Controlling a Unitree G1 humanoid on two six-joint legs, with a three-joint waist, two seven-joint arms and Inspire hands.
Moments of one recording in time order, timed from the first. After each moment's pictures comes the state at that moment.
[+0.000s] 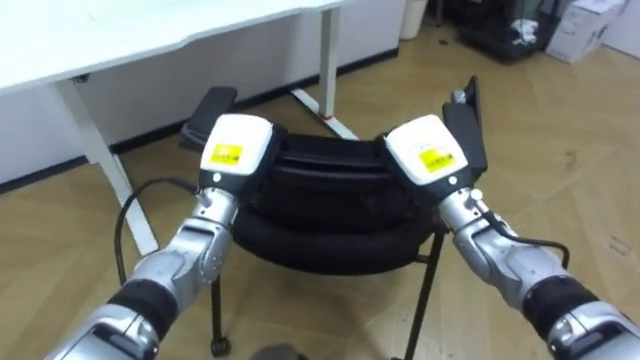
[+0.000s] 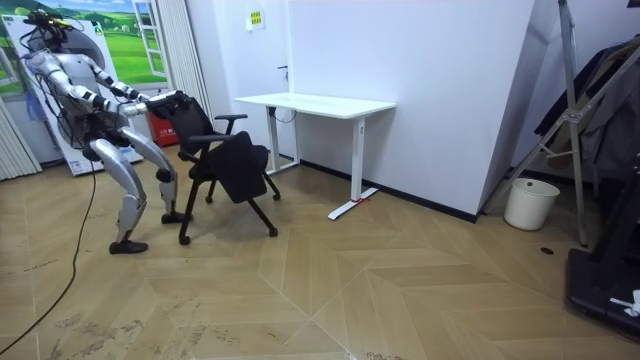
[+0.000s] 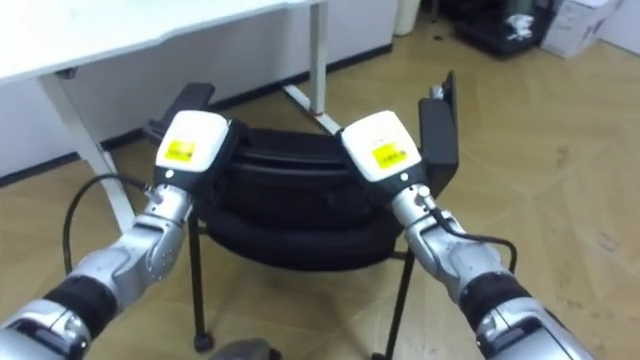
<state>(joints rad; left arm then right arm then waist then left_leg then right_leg) -0.53 0.28 -0.47 0.98 0.95 -0.23 0.69 -0.51 -0.35 0.49 1.00 -1.18 -0.25 -0.76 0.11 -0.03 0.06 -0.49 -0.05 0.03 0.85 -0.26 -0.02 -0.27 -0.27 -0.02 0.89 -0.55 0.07</state>
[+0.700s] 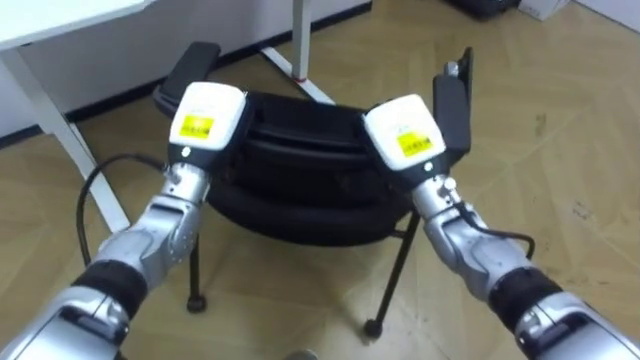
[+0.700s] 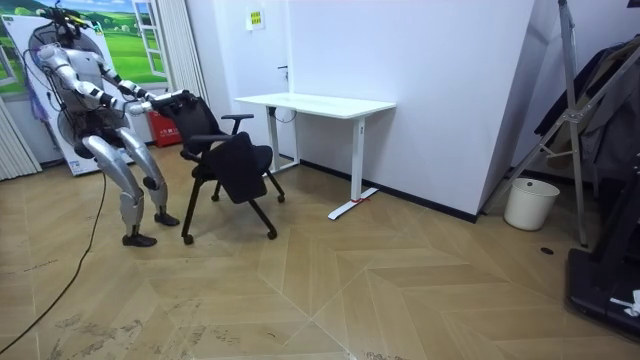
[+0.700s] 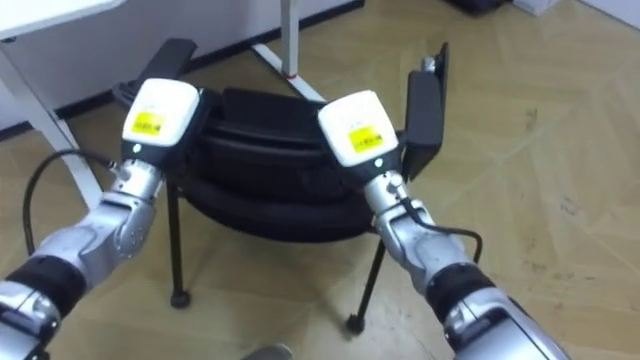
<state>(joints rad) -0.57 0.37 -0.44 0.99 0.93 -0.27 0.74 -0.56 -0.25 0.53 0.96 -1.15 -0.13 -0.76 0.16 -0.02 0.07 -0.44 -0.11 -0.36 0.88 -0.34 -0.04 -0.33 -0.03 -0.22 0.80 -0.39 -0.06</state>
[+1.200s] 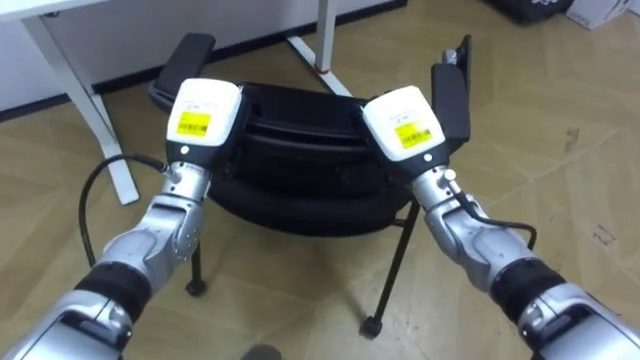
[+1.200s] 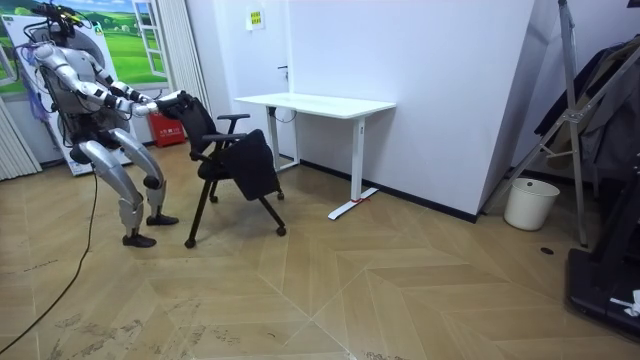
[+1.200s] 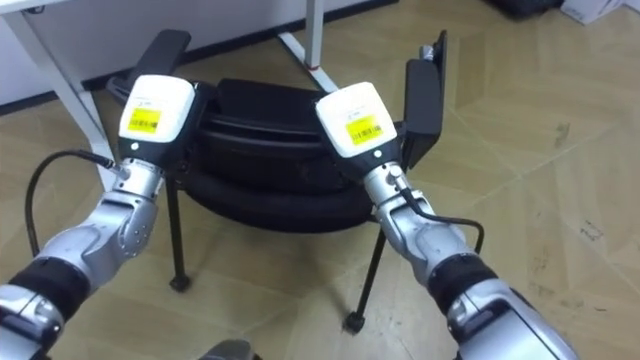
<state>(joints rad) -0.56 0.36 -0.43 0.94 0.92 -0.20 0.76 -0.60 -0.28 0.55 0.95 -1.14 -0.13 -0.75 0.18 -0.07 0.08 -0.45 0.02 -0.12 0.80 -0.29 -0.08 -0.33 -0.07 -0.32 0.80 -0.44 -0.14</state>
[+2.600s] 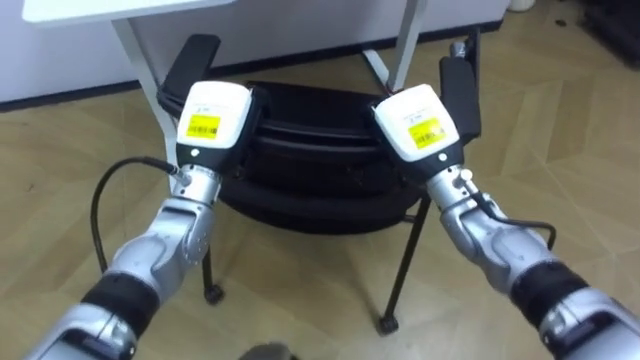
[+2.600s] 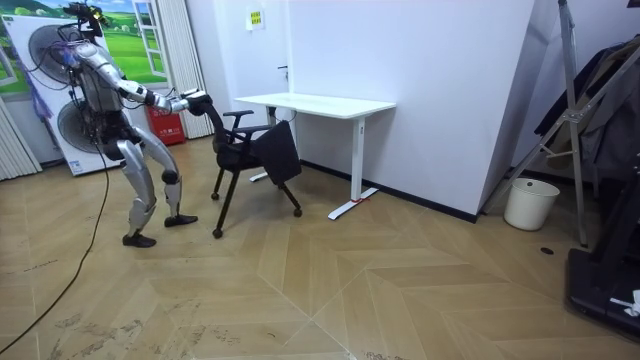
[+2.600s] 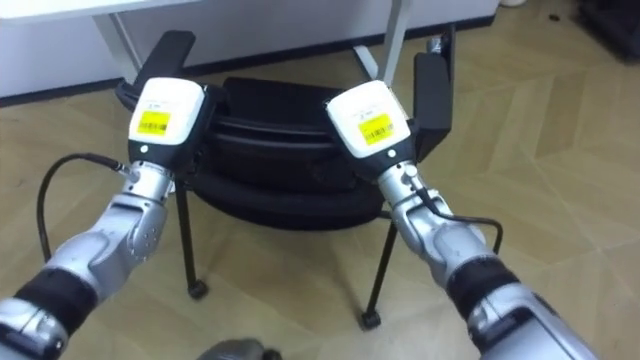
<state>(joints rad) -0.49 0.34 -0.44 0.80 0.91 -0.17 0.68 -0.55 -0.35 0.56 0.89 -1.13 -0.15 -0.74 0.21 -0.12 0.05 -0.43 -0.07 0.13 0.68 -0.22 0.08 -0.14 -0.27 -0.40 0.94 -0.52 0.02</state>
